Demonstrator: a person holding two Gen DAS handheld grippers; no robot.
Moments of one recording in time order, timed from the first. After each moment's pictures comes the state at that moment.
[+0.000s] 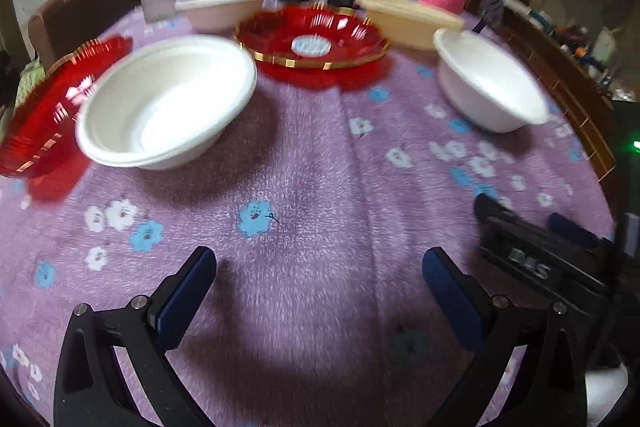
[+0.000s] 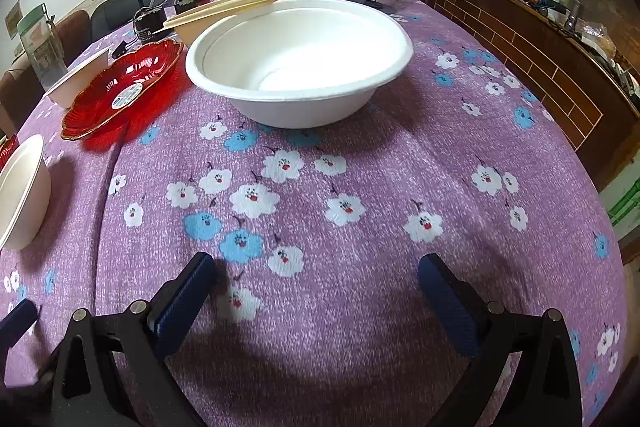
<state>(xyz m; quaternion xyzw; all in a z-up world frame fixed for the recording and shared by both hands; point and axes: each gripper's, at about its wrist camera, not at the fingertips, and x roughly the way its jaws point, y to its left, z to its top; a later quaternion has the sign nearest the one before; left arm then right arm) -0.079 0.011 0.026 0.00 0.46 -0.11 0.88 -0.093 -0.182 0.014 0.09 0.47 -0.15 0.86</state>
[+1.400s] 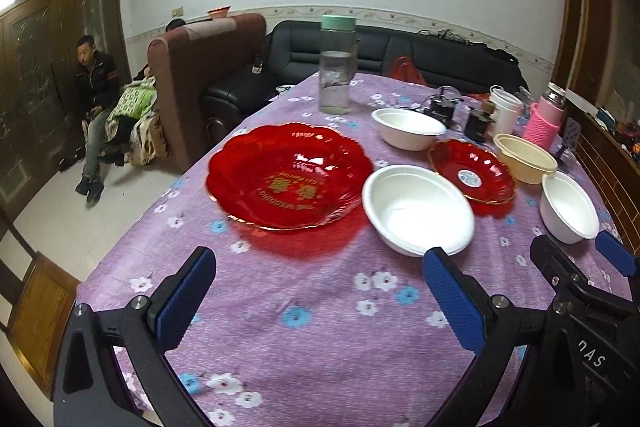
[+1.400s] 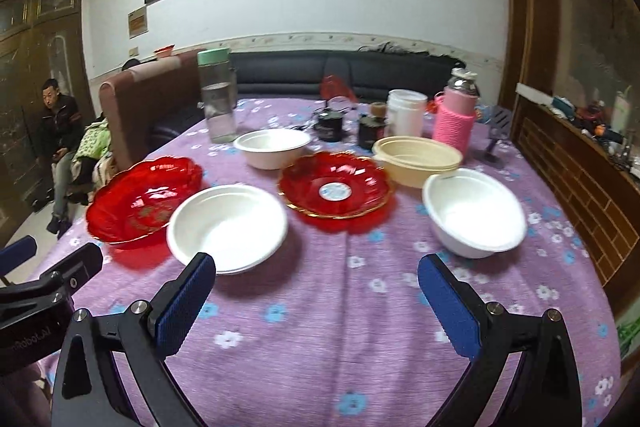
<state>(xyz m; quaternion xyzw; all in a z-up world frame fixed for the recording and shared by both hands) -0.121 0.180 0.109 -0.04 0.34 0.06 0.94 -0.131 -0.016 0.114 0.00 0.30 0.02 0.95</state>
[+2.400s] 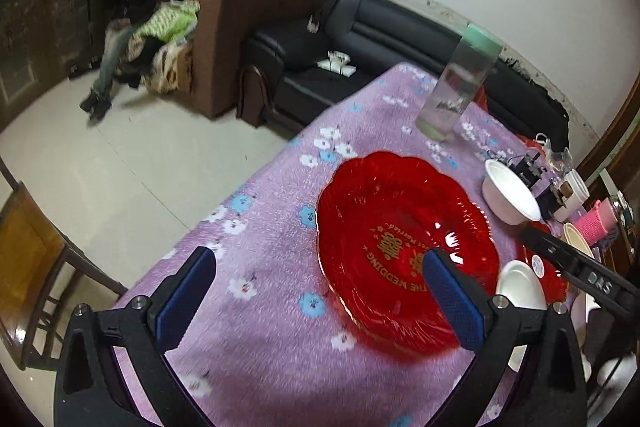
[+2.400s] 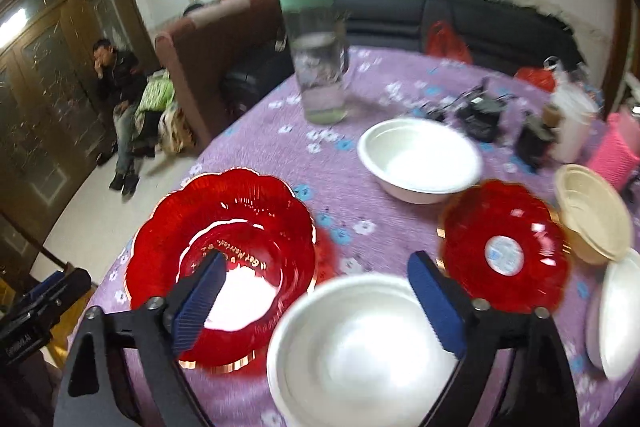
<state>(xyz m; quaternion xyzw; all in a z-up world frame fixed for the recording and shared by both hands) -0.012 0.345 0.085 -0.18 0.40 0.10 0.89 0.077 0.097 0.099 0.01 0.45 0.18 0.88</state>
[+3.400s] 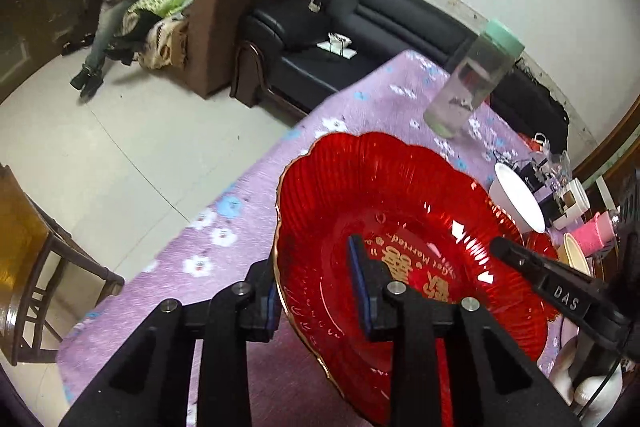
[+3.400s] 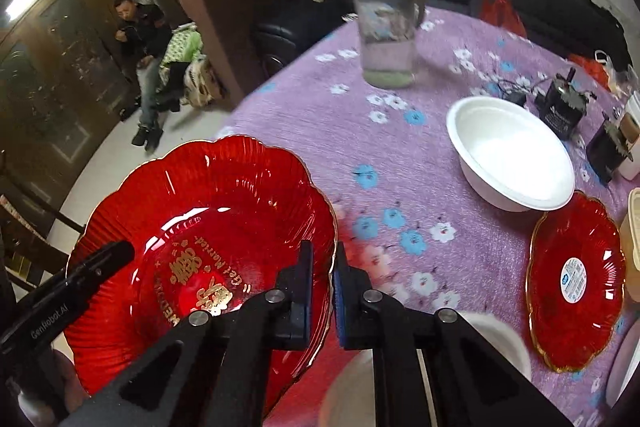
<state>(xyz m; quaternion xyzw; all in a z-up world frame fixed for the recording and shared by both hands) 0.000 0.364 0.082 -0.21 0.41 0.09 0.88 0.091 0.152 0.080 -0.01 0.49 0.23 0.84</state>
